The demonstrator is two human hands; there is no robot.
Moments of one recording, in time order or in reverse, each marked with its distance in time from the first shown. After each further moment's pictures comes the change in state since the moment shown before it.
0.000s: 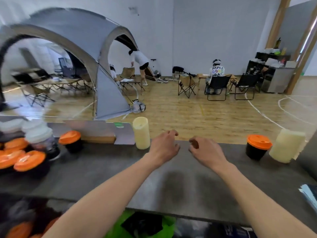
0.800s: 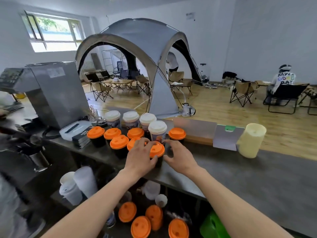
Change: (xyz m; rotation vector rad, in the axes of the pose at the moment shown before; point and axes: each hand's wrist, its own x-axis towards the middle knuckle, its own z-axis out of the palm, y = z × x) left_hand -0.244 -0.420 -0.214 0.278 0.226 -0.294; right_hand -0.033 -0.469 0.212 0.379 -0.250 -0.439
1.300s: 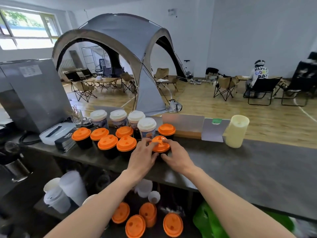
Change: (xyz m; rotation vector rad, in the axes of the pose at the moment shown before) left_hand 0.006 0.017 0.029 -0.180 -0.037 0.106; right_hand -0.010 0.024 0.012 0.054 0.069 0.131
